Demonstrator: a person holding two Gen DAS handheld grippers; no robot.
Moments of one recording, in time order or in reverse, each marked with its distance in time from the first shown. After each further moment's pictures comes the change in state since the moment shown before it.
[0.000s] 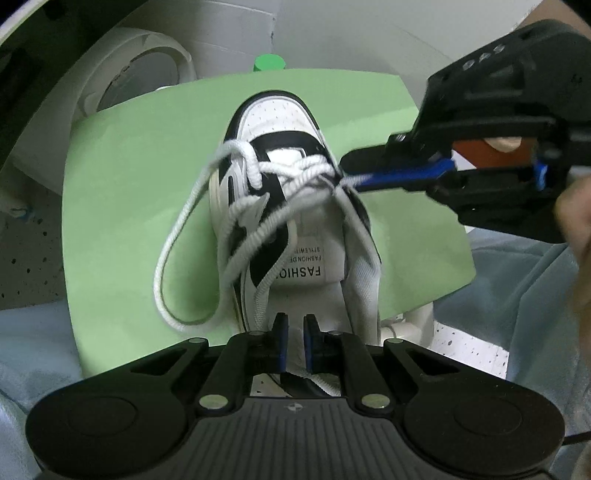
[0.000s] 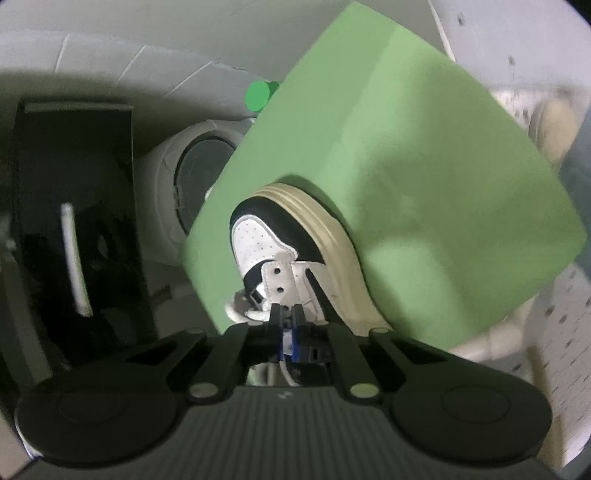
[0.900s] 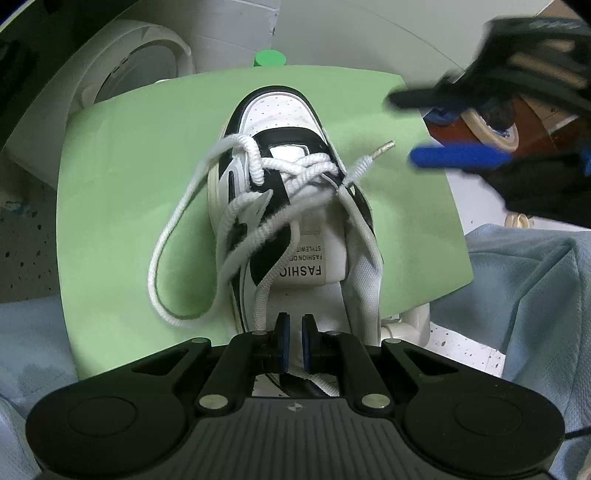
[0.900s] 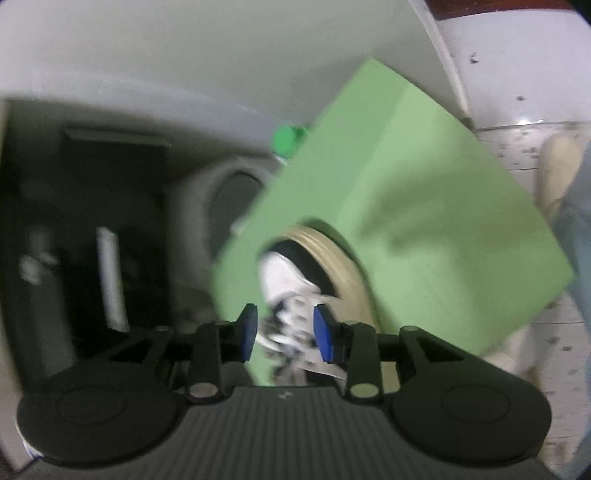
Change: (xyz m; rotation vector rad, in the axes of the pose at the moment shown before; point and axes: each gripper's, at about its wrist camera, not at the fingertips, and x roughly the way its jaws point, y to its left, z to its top) left arm 0.003 0.000 0.001 -0.031 0.007 -0.027; right arm -0.034 0.019 -0.002 -0.125 -0.094 -0.017
